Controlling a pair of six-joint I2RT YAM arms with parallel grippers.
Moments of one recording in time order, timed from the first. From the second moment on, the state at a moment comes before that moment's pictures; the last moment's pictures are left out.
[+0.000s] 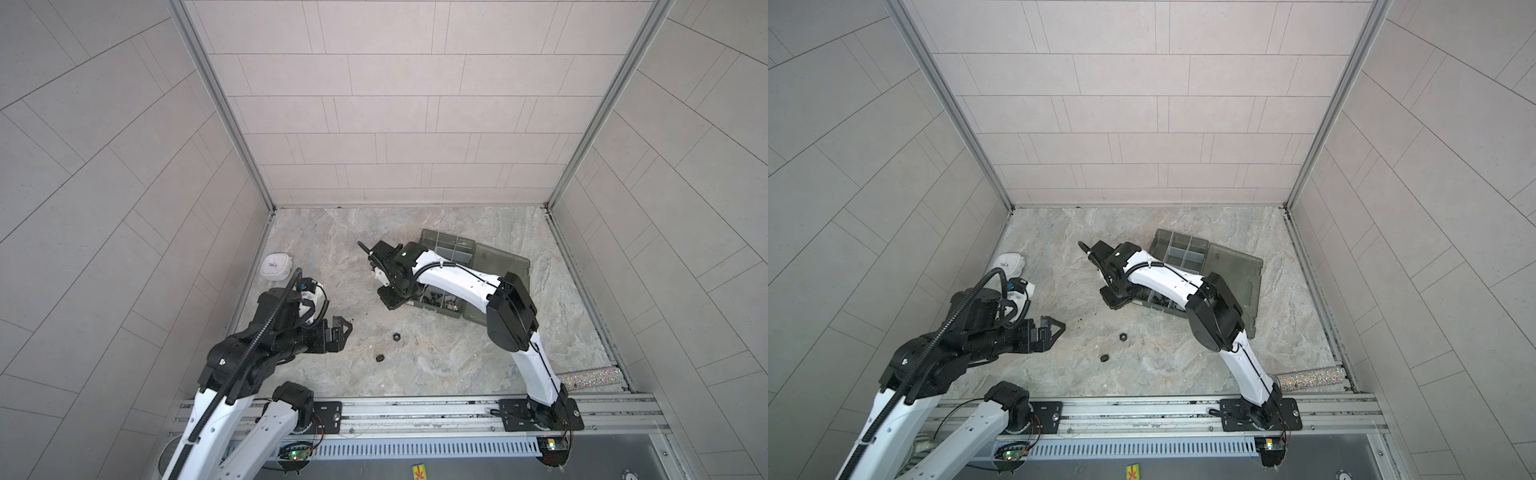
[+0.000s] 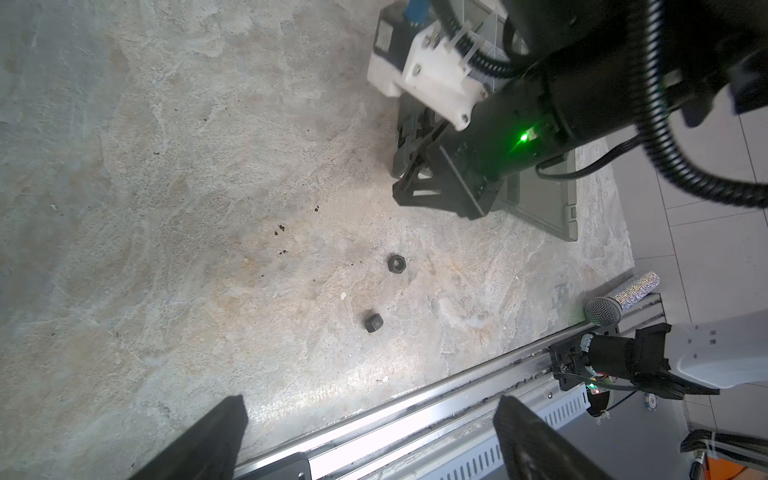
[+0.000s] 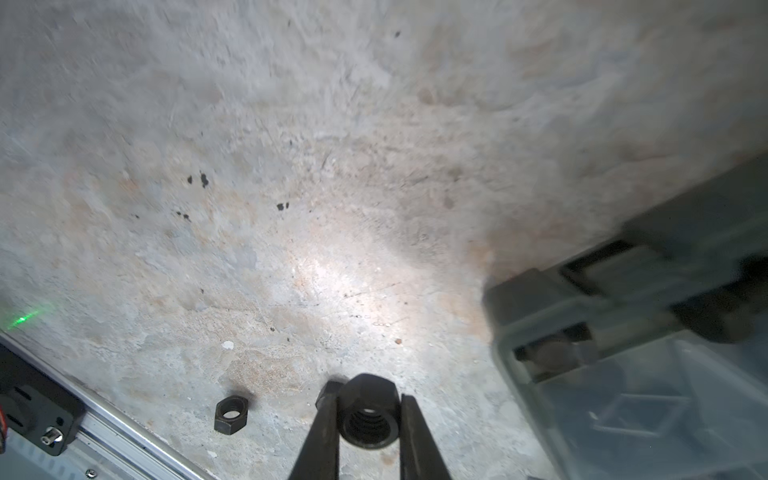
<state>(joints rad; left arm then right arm) -0.35 0.64 1.00 -1.22 0.26 -0.38 0.82 2.16 1.96 -1.15 -0.11 0.24</state>
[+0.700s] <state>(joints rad) -0.35 0.98 1.09 -1.02 0.34 -0.34 0.49 2.13 2.00 -1.21 -0.06 0.15</state>
